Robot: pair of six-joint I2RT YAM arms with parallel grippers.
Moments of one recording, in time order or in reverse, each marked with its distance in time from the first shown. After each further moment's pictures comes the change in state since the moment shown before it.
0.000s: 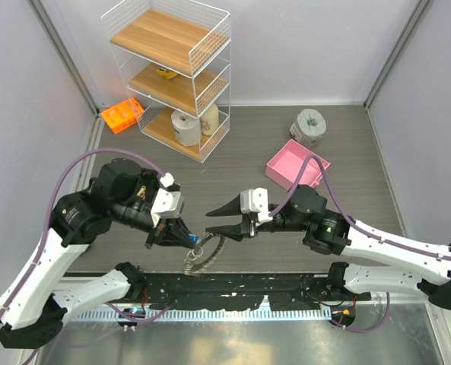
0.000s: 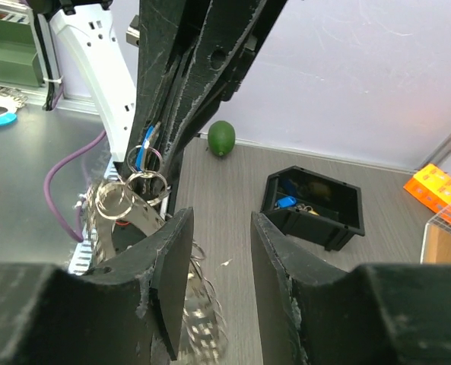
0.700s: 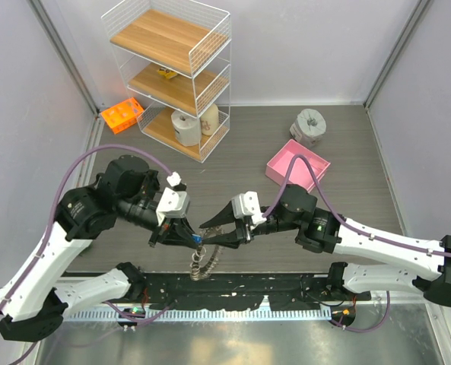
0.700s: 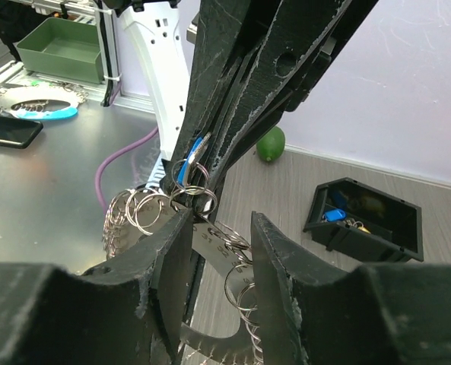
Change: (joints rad) left arm -0.043 0.047 0.036 -0.005 -0.004 0.026; right arm 0.005 0.076 0.006 0.044 -0.153 0.048
